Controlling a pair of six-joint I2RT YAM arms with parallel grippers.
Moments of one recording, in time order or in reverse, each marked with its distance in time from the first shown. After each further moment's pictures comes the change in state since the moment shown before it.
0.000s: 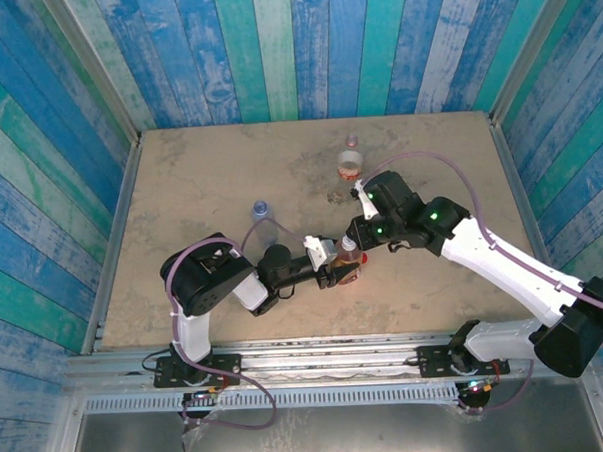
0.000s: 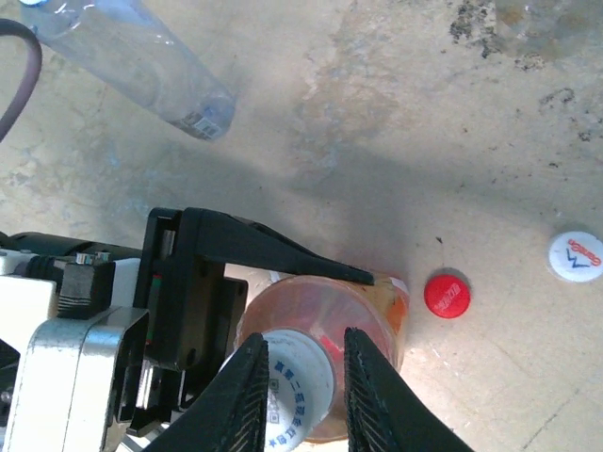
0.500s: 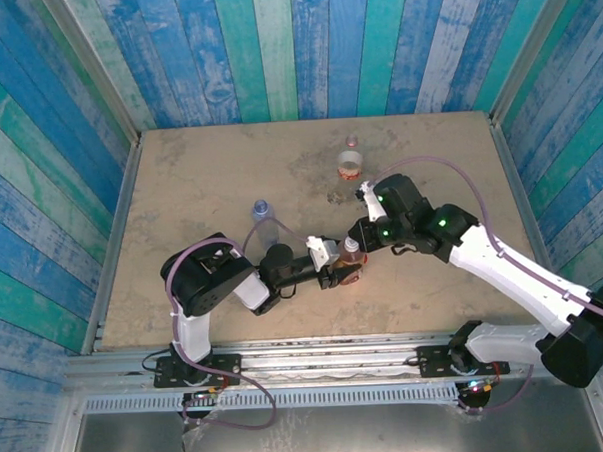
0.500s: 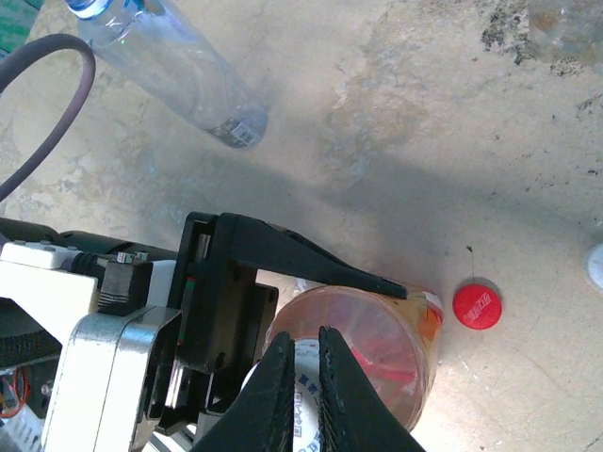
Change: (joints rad) left arm -0.005 0.001 0.017 -0.023 0.015 0.008; right arm -0.023 -0.074 -0.088 0.080 -0.078 0.010
